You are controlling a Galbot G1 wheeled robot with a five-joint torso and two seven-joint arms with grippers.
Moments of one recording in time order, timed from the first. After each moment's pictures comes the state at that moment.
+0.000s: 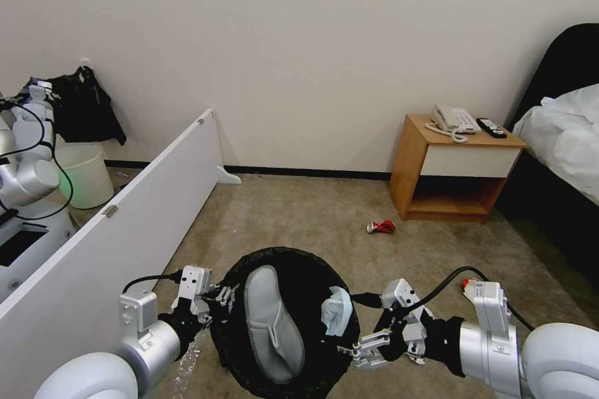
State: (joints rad) left arm 1.44 -0.80 -0.48 -2.45 -1.03 0.59 -0.35; right arm -1.31 0.26 0.36 2.45 1.26 -0.41 -0.08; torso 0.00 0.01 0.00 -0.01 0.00
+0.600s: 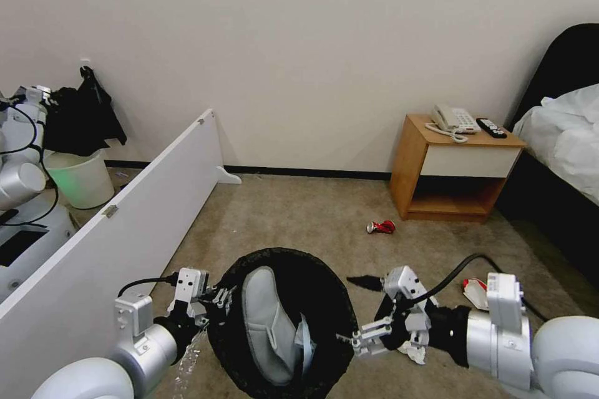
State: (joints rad) left arm 1.47 -0.82 -0.50 -2.45 -1.01 0.59 -0.34; right arm -1.32 0.26 0.49 2.50 1.22 -0.38 -0.08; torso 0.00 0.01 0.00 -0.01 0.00
